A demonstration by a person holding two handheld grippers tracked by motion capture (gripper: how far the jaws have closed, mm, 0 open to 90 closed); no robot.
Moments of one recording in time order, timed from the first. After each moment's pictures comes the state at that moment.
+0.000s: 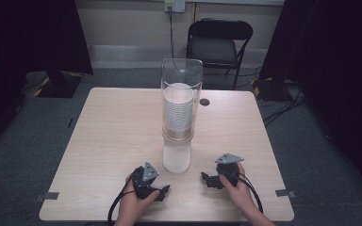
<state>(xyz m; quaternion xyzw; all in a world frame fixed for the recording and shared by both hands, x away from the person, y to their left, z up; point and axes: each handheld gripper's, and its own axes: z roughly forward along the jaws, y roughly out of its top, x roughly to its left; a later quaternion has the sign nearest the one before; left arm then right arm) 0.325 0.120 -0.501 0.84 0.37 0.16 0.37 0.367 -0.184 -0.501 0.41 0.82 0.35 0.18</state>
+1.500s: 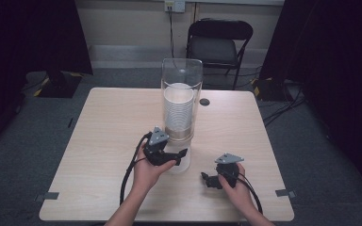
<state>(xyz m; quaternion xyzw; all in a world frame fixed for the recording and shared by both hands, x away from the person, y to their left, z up) 0.386 0.082 -0.409 0.77 0.36 0.17 0.49 0.367 -0.183 -0.501 0.41 0.82 0.35 0.19</state>
